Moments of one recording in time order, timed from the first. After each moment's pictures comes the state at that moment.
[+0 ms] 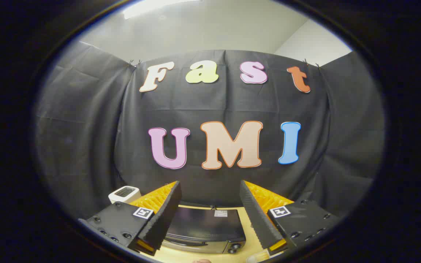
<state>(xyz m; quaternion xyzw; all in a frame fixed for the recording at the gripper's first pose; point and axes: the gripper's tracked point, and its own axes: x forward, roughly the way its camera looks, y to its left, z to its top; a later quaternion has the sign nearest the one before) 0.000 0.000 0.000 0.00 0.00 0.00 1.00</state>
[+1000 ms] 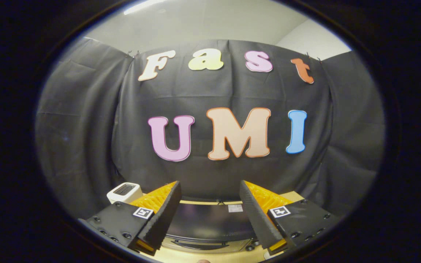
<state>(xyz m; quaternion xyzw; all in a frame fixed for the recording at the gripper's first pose) 0.040 0.047 -0.069 0.01 0.05 -0.02 1.00</state>
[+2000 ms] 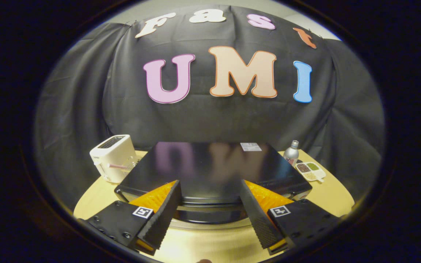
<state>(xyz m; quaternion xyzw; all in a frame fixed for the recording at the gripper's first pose) 0.045 0.066 -0.259 0.00 0.18 -0.03 0.98</state>
